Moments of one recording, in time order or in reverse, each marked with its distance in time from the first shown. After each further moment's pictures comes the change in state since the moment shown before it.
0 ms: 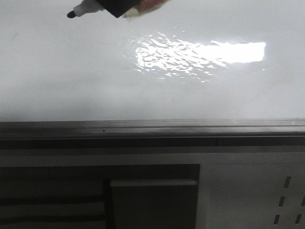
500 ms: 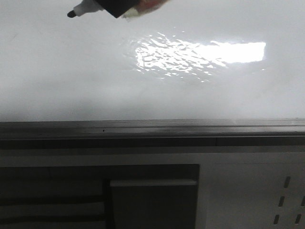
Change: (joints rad) left arm 0.000 0.000 0.000 0.000 0.000 0.025; right arm 0.006 0.035 -0.019 -0.006 -0.035 0.000
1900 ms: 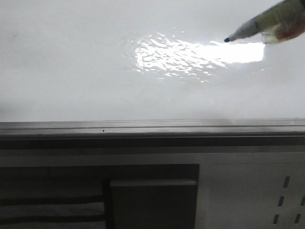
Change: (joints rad) left arm 0.443 -0.454 0.399 -0.251 -0.213 -0.157; right arm -0.044 -0.321 0.208 -0.557 -0.111 0.852
